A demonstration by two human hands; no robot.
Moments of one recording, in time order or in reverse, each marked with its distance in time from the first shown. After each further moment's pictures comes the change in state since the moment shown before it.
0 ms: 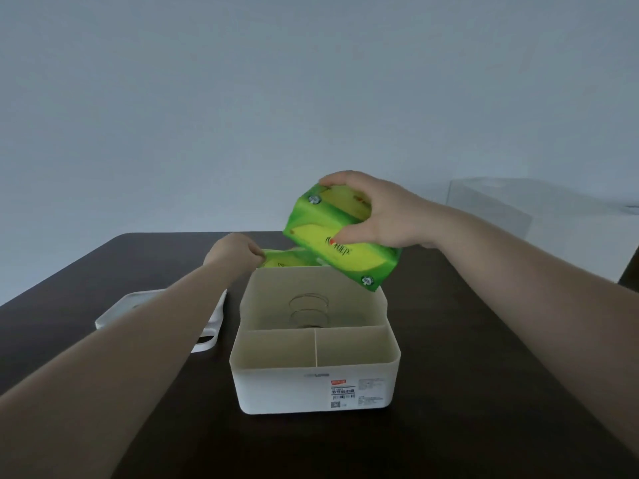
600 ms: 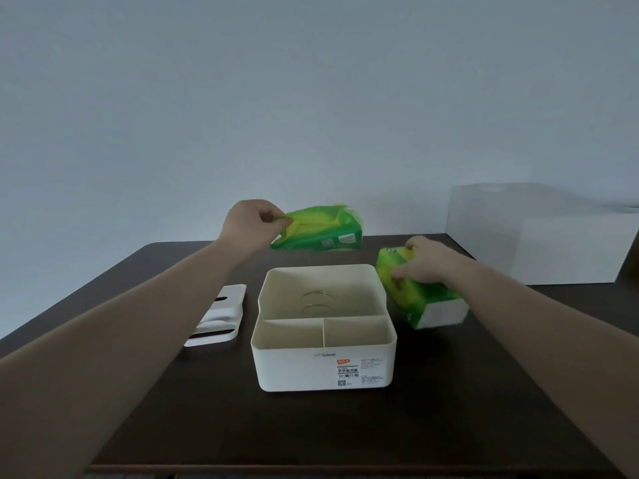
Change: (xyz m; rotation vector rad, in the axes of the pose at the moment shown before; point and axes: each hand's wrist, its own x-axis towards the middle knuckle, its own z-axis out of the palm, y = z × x) left_hand -0.044 0.041 -0.047 -0.346 0.193 0.256; right_hand -0.034 0.071 0.014 -0.232 0.019 0.677
